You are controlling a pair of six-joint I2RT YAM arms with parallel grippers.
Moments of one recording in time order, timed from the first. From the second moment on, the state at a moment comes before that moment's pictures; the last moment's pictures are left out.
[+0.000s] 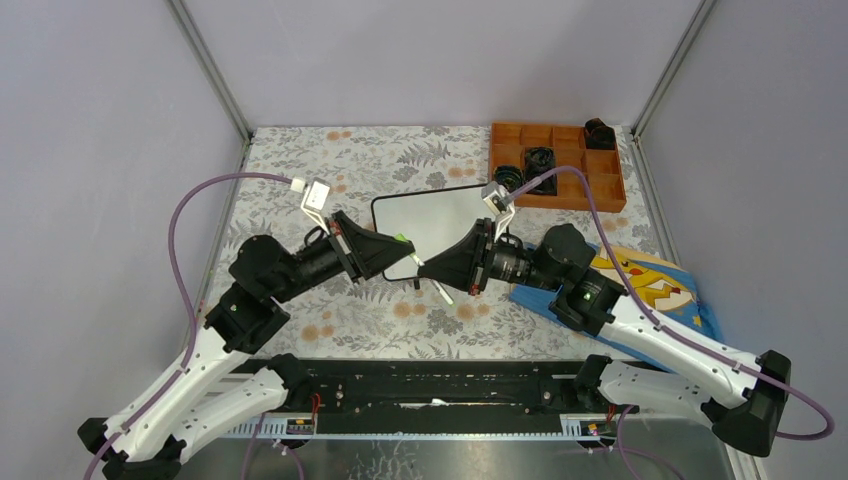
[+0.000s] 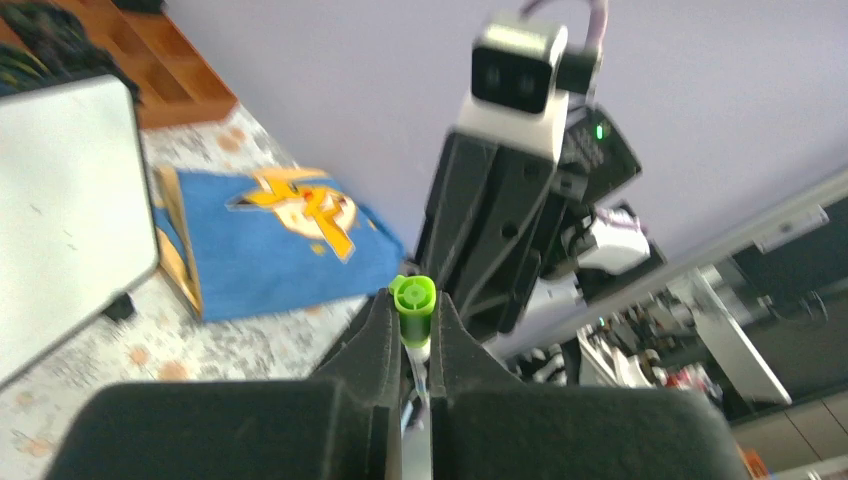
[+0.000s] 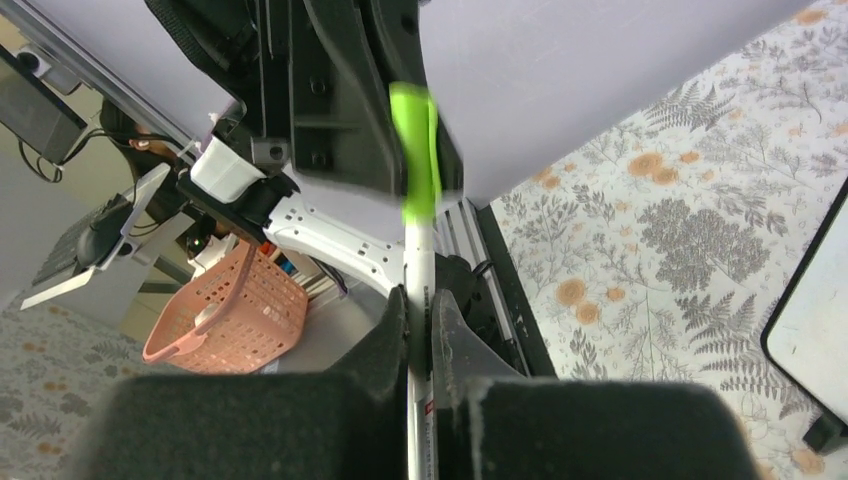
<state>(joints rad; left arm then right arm) -0.72 0.69 0.87 -0.03 0.35 -0.83 0.93 0.96 0.85 0.23 -0.43 0.65</state>
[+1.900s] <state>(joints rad) -0.33 1.52 0.82 -0.53 -0.18 -0.59 0.93 0.64 0.76 -0.35 0.15 0.50</state>
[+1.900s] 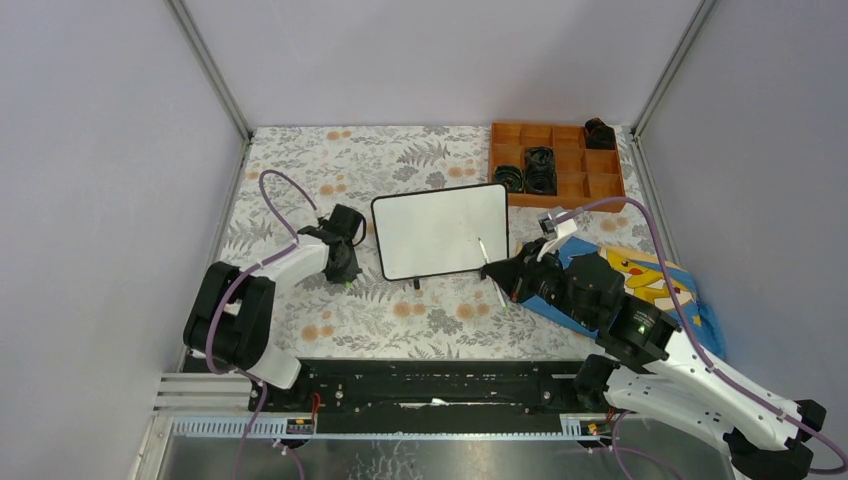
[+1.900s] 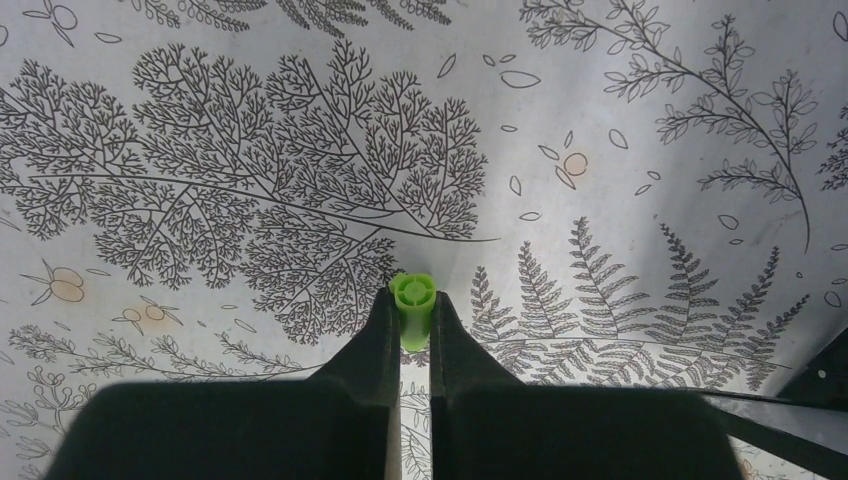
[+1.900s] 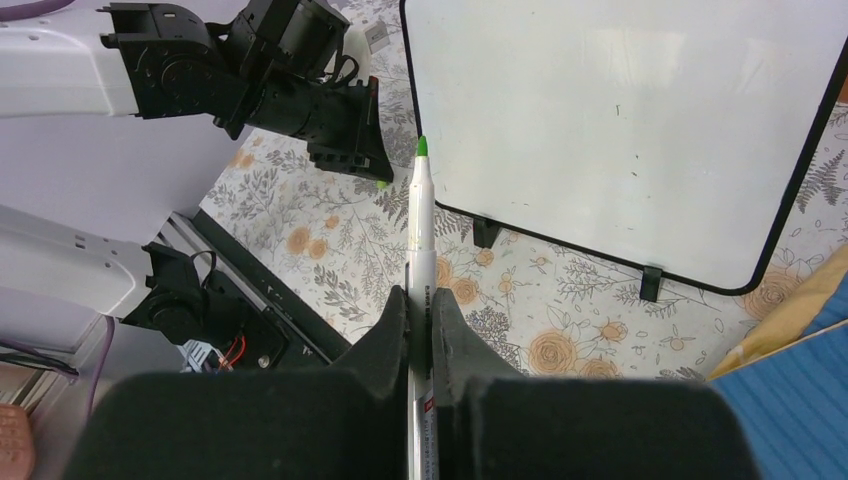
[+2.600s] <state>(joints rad) -0.30 1.55 0.82 -0.48 -0.15 -0.58 0.93 0.66 0.76 -0.36 0.15 0.50</state>
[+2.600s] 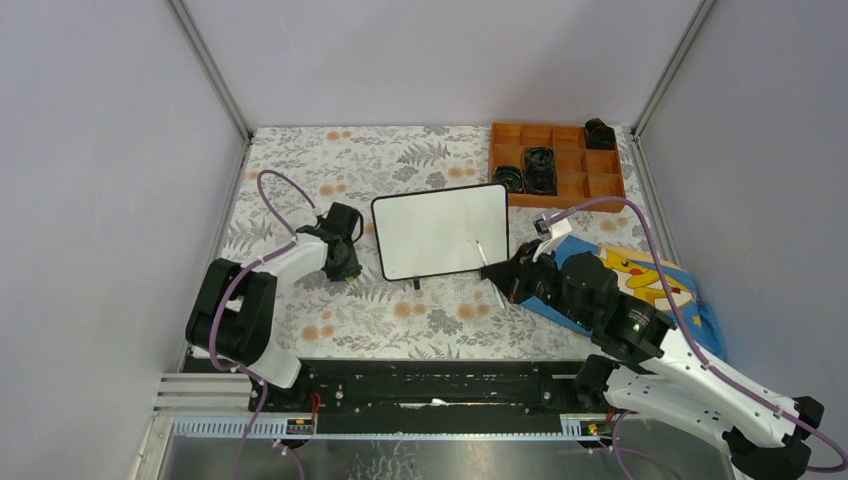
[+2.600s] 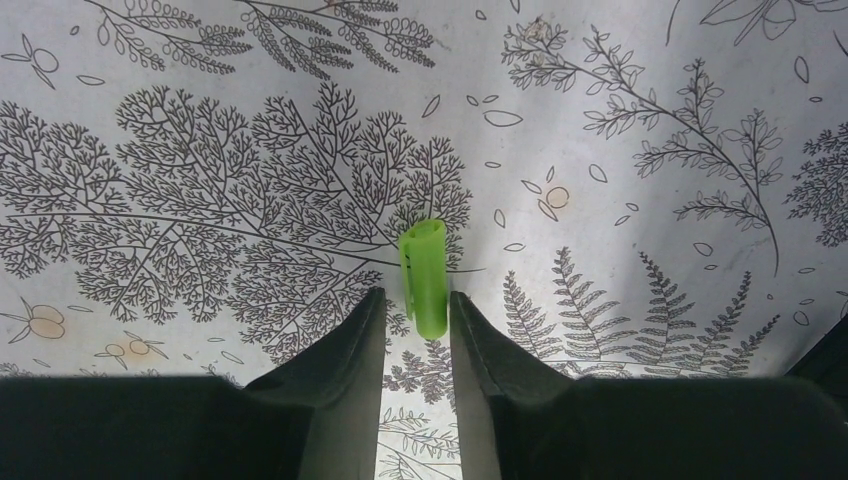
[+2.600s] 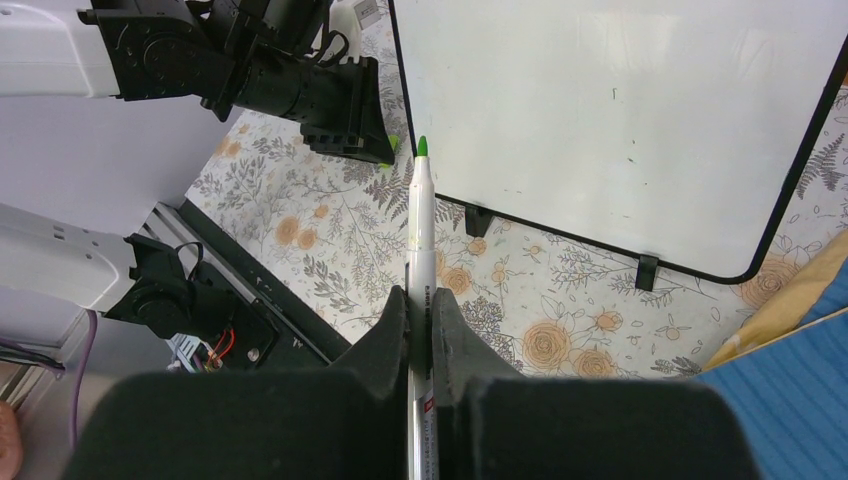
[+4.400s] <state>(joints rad) -0.56 0.76 0.64 0.36 0.70 -0.89 0.93 0.92 0.80 0.14 -0.36 0.59</state>
